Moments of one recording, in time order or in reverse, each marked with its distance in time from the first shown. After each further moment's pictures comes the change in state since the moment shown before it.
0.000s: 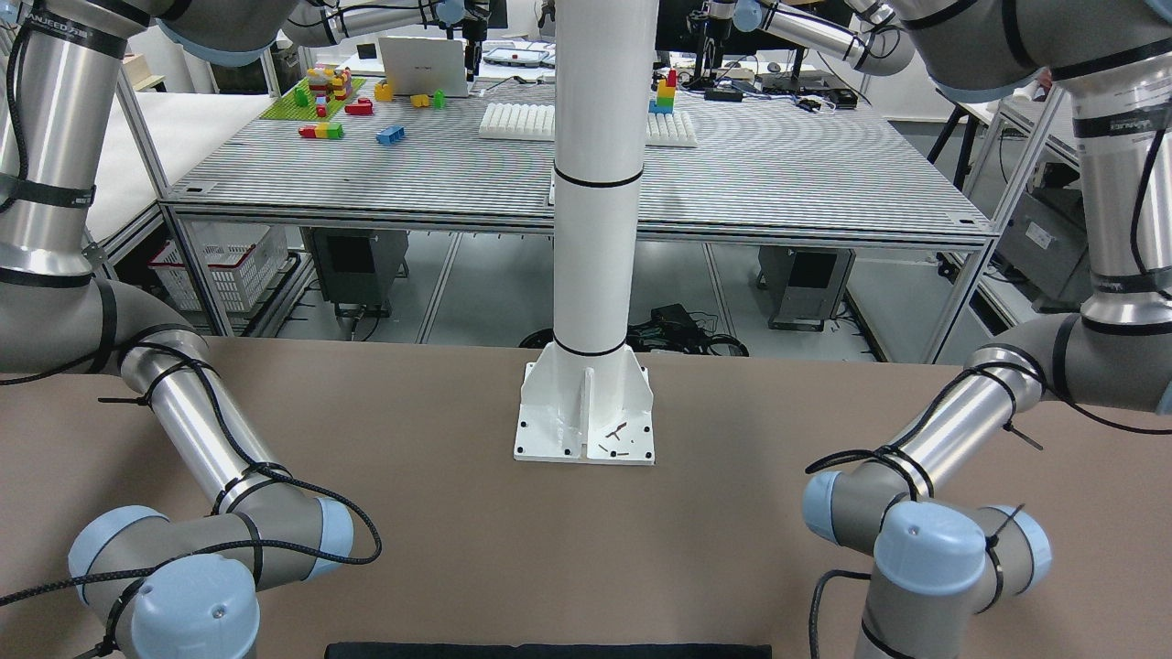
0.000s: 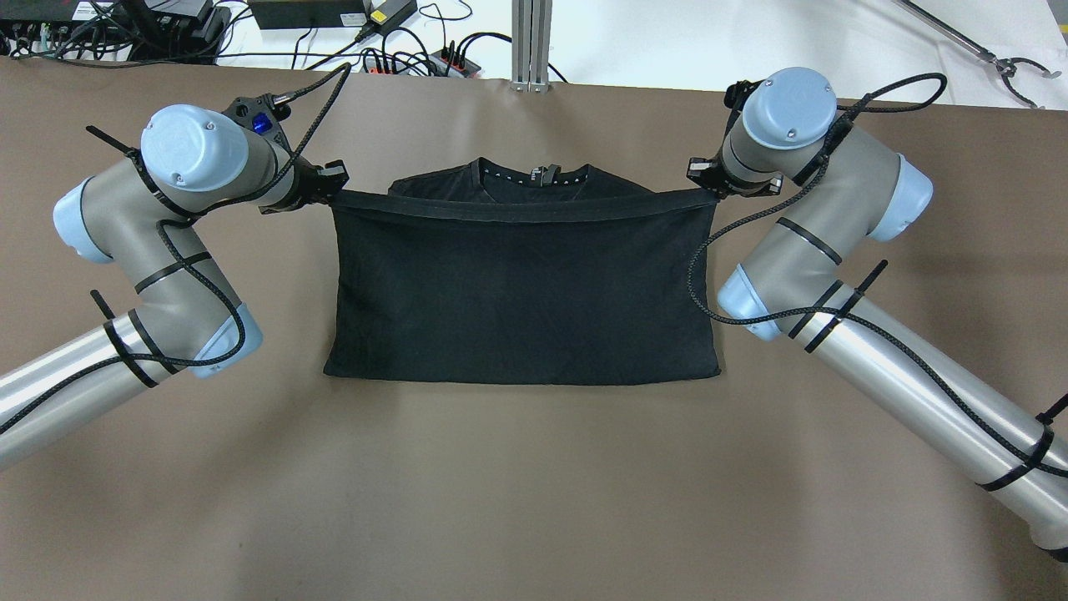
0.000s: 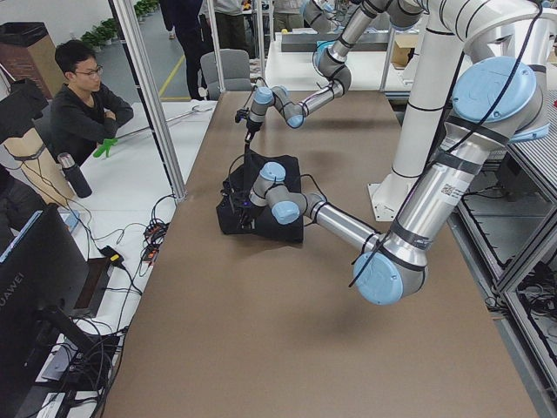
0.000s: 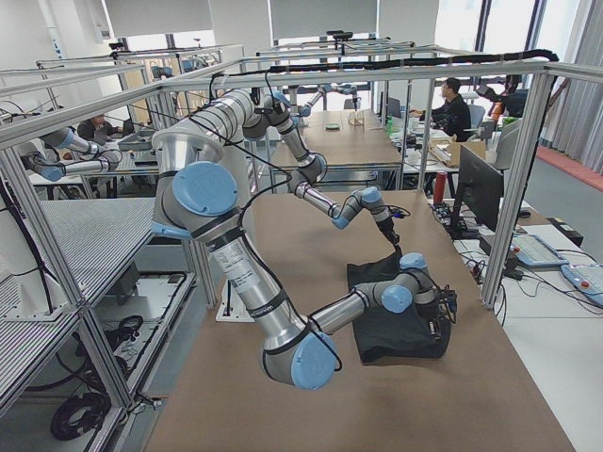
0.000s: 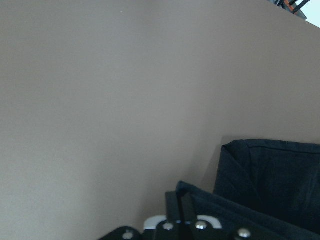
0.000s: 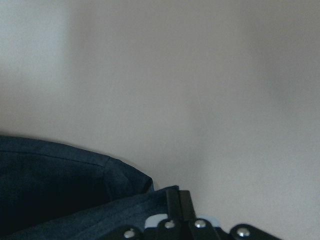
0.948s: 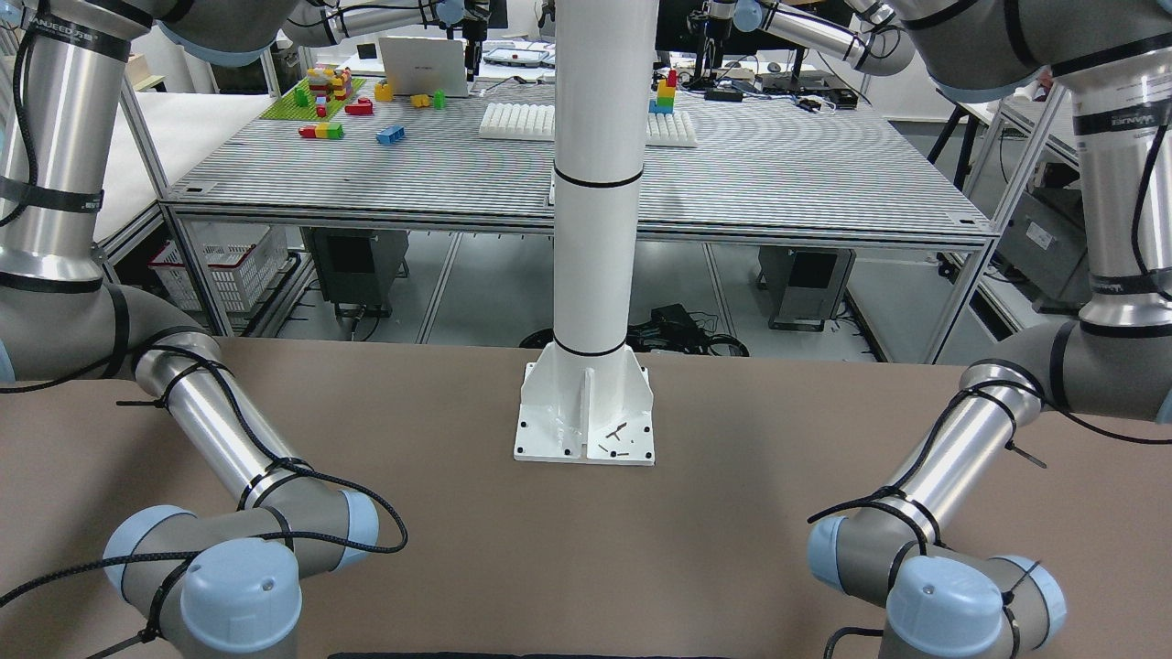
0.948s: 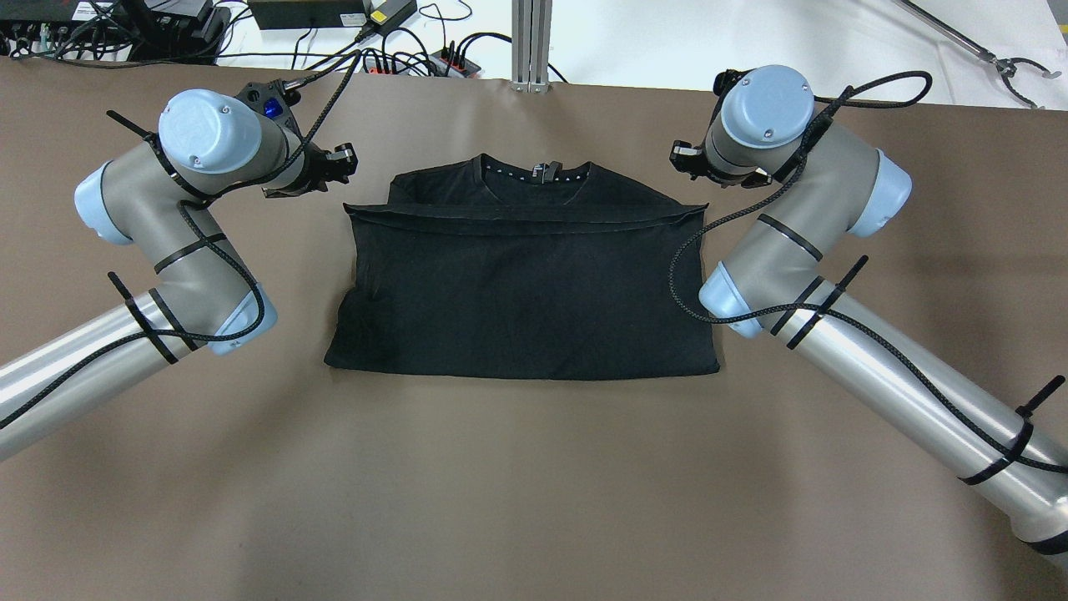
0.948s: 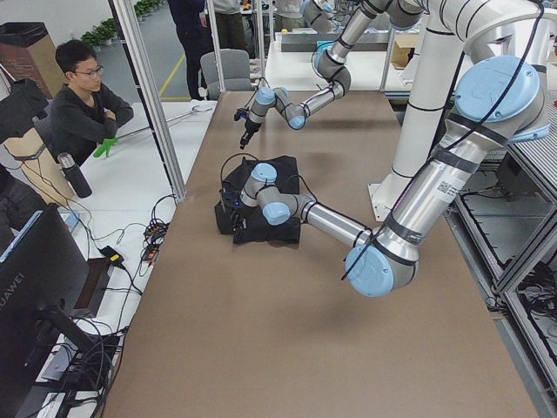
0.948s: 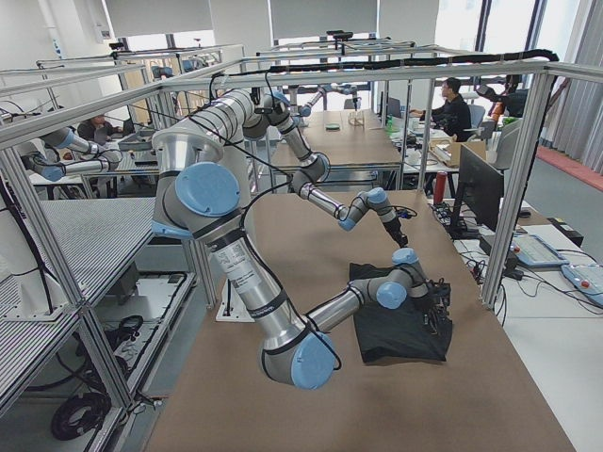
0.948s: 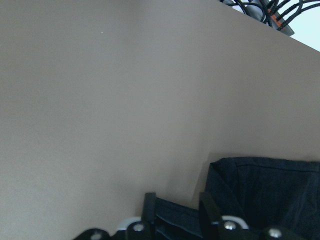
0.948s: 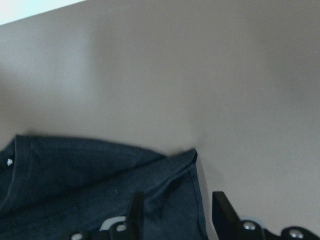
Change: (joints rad) left arm -0.022 -0.062 0.097 -0.053 0.000 0.016; right arm -0.035 -0.017 0.056 0.039 -0.061 0.153
